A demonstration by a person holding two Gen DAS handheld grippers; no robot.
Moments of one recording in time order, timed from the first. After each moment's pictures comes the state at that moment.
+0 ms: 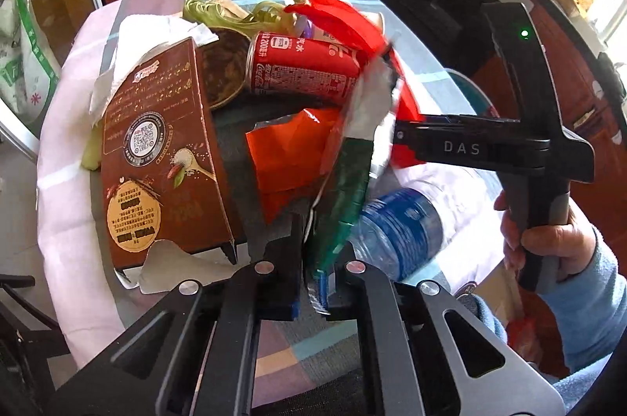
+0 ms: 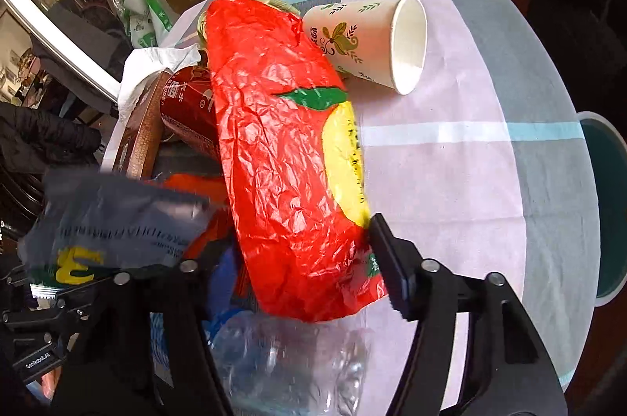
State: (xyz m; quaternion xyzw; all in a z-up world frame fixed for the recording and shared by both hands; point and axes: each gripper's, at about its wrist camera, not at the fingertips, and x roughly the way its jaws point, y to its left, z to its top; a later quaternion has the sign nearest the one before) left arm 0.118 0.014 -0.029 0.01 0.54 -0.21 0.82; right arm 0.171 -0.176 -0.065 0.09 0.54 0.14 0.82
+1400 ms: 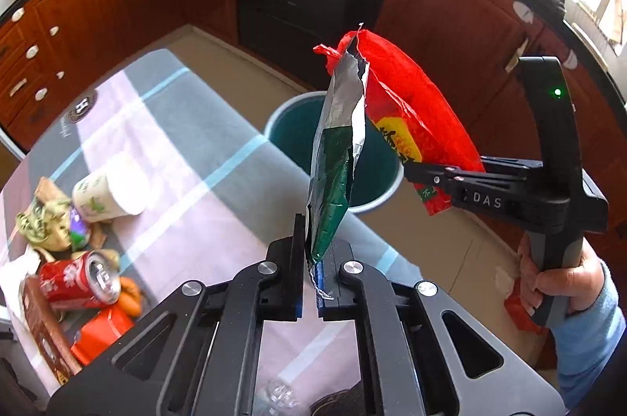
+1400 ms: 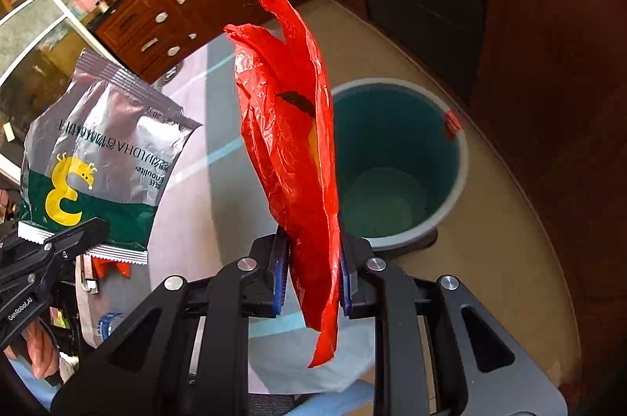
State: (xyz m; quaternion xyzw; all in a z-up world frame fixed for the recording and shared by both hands) left arm 0.125 -0.252 0.022 0.16 0.48 -0.38 0.78; right arm 0.062 -0.448 -0.019 0.22 0.49 -0.06 0.84
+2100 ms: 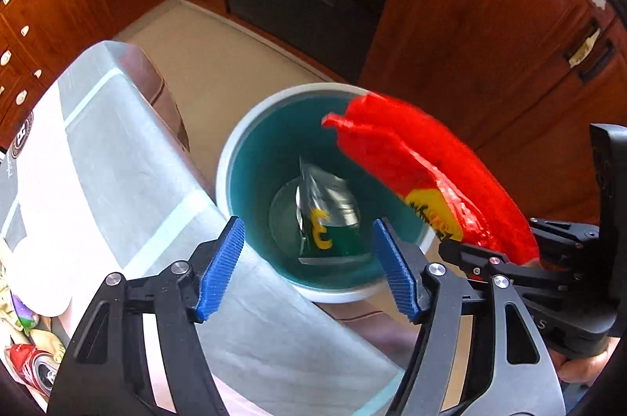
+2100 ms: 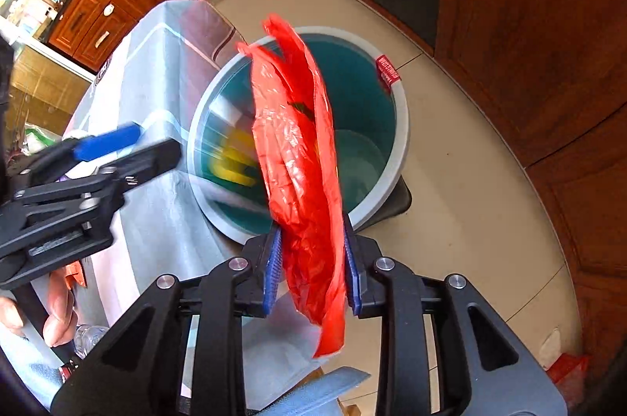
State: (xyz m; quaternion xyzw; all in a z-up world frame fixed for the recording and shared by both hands) left arm 0.201 -0.364 -0.059 0.20 0.53 -0.34 0.75; right arm 0.096 -0.504 -0.085 0.26 0.56 -0.07 0.79
